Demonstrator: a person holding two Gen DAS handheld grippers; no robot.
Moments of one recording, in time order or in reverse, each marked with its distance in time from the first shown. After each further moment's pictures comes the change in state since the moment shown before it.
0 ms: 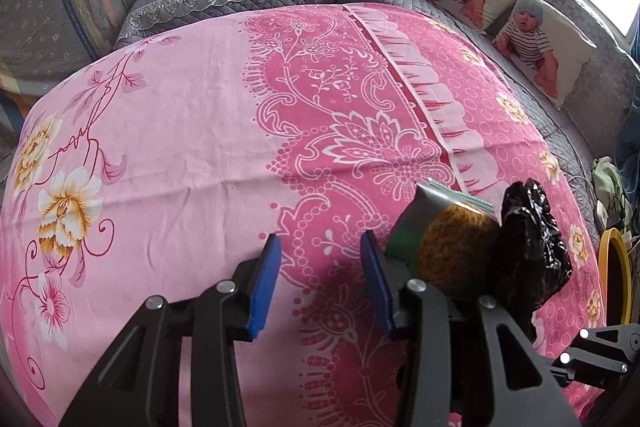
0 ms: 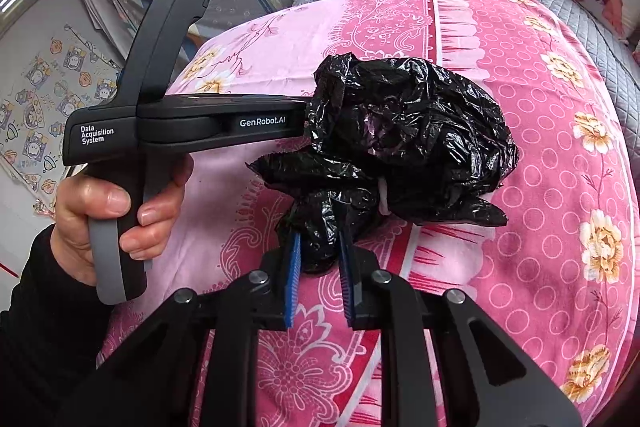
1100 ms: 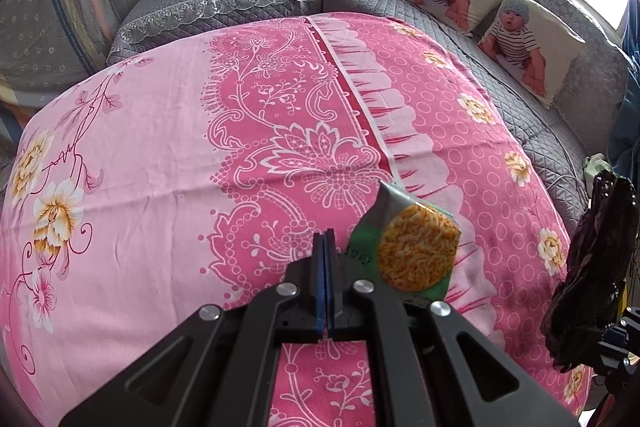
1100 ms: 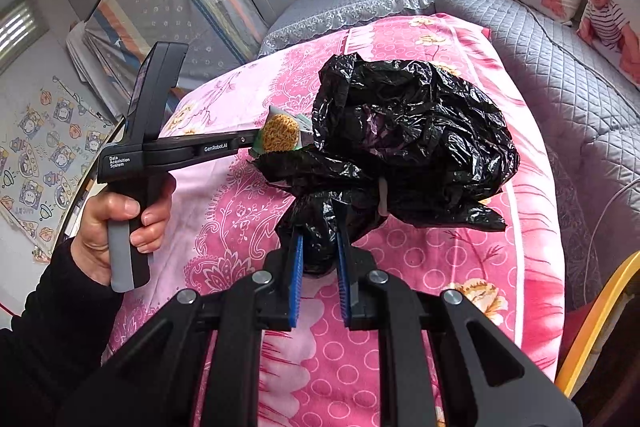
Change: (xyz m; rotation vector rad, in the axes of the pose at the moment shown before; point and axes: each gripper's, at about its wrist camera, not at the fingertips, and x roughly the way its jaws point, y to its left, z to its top) left arm -0.017 -0.042 0.000 0.017 -0.034 -0.009; right arm -0.102 -0.061 -0.040 0.118 -0.165 -0.043
